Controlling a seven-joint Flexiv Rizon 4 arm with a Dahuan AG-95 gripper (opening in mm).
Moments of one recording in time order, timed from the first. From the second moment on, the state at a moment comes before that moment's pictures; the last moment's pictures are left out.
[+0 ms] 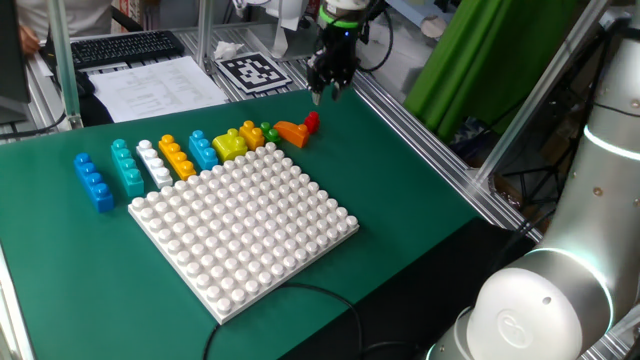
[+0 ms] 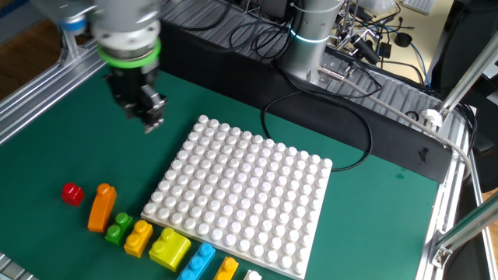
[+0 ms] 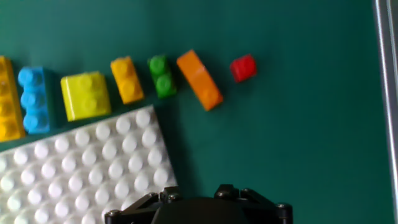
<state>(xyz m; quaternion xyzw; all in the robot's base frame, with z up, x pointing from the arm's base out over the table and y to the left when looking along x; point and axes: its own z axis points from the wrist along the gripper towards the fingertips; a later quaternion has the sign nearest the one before) 0.609 -0.146 0.212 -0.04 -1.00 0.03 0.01</state>
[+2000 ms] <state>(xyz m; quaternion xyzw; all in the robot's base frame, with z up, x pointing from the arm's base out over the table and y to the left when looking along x) 0.713 -0.230 0.130 0.07 -1.00 0.00 0.00</state>
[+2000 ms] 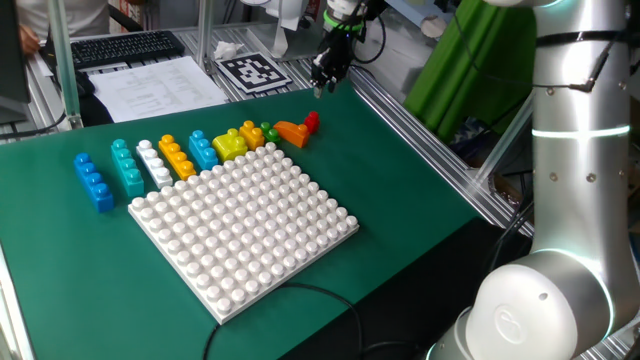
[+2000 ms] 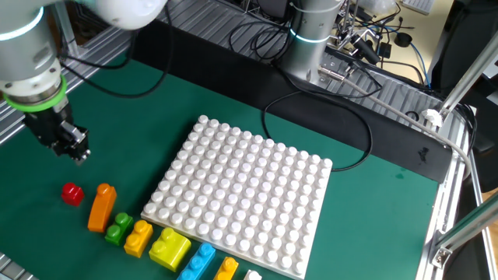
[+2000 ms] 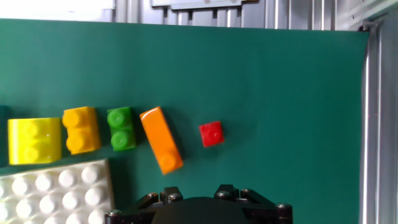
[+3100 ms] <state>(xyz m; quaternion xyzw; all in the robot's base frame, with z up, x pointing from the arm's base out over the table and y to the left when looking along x) 0.720 -0.235 0.106 0.07 -1.00 0.00 0.00</state>
